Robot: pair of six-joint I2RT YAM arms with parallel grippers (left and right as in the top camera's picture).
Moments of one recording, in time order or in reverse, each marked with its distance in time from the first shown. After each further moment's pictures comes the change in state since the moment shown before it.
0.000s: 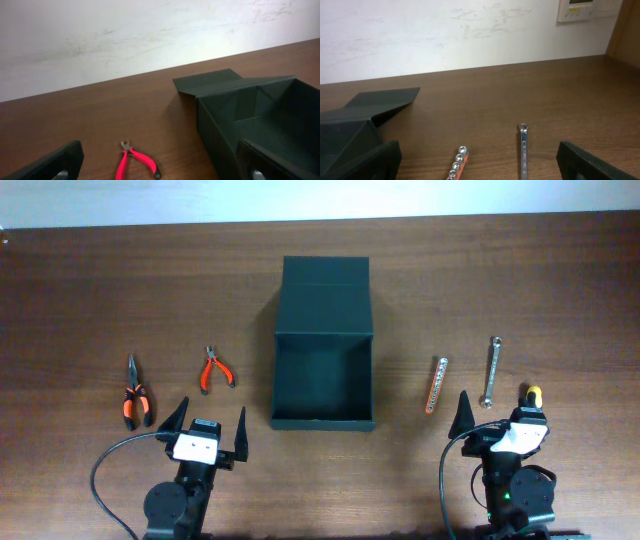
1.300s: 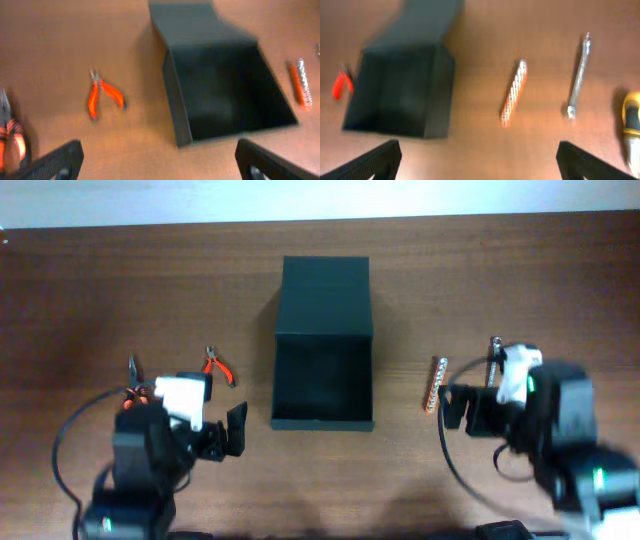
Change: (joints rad) left arm 0.000 0.698 0.803 -0.754 0.094 -0.148; right arm 0.000 0.890 1.004 -0.898 -0.340 0.131
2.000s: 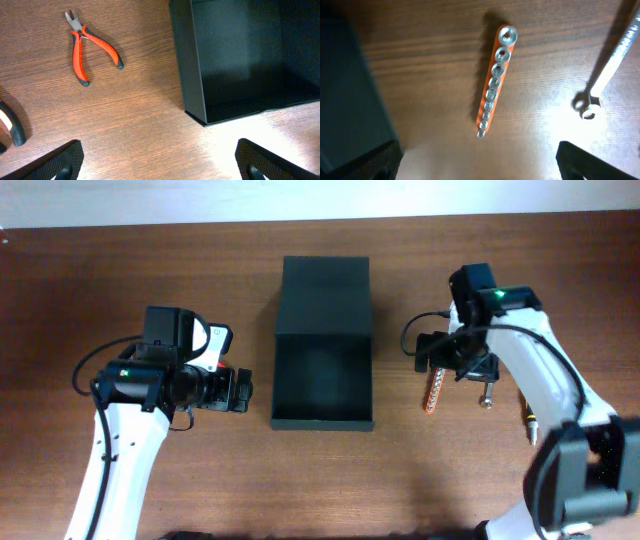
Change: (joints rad) left arm 0.000 0.586 0.369 -0.278 -0.002 0.080; right arm -0.001 0.867 0.326 -0.097 0.071 0.045
